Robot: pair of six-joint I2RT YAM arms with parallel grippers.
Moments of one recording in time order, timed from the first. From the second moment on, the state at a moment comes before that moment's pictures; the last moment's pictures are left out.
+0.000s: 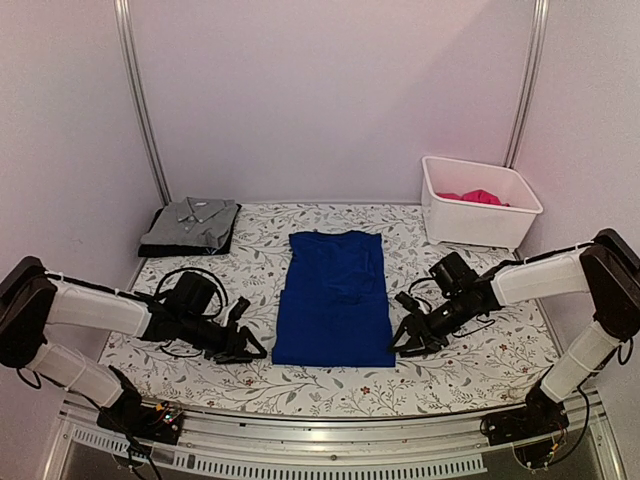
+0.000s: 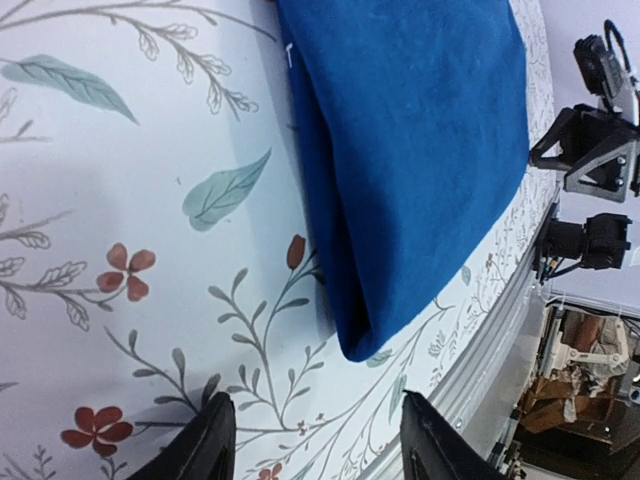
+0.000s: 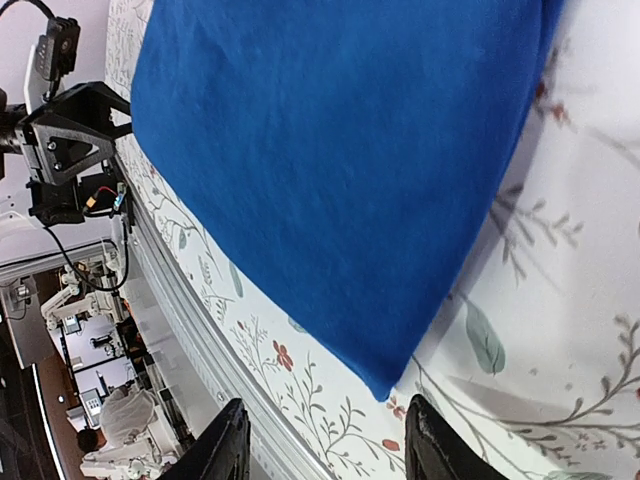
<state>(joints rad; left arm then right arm) -0.61 1.37 0.43 -0.03 0.58 -0.65 0.58 1.61 0.74 -0.29 -0.78 0.46</state>
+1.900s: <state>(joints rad) -0.84 1.20 0.50 -0.09 0.59 -0.78 0.75 1.21 0.58 -0.29 -0.70 0.61</state>
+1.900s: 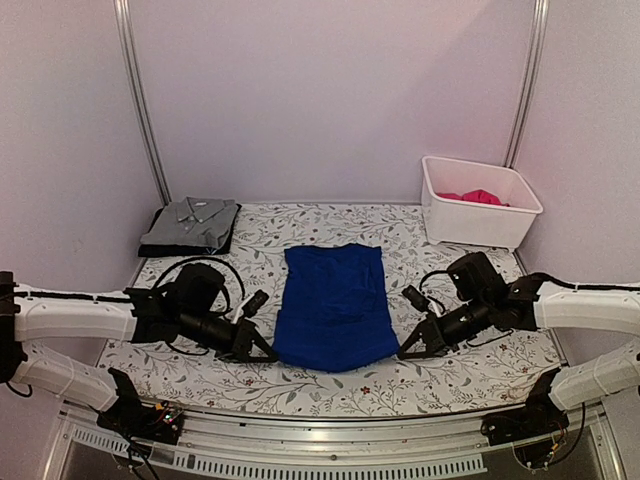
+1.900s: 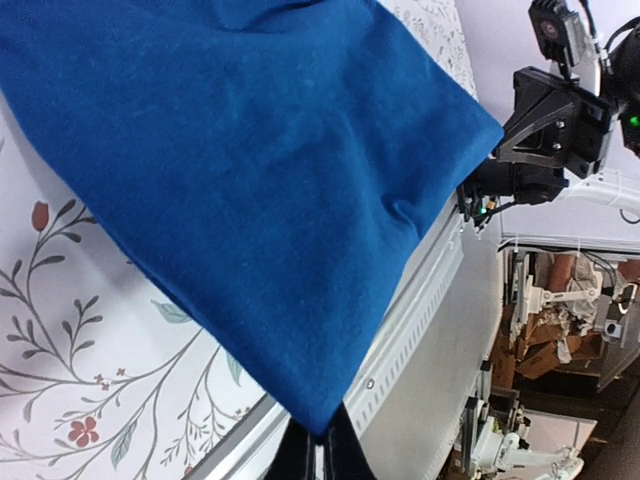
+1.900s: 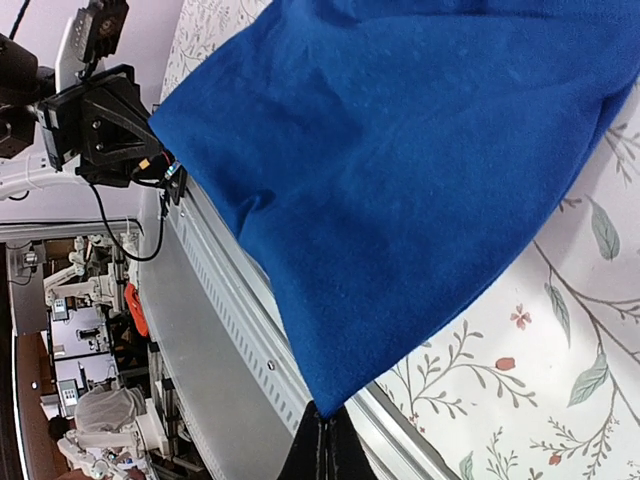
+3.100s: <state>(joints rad) -0.46 2.12 1.23 -0.13 0.72 -0.57 0.42 2.13 1.31 -0.26 -0.70 0.35</state>
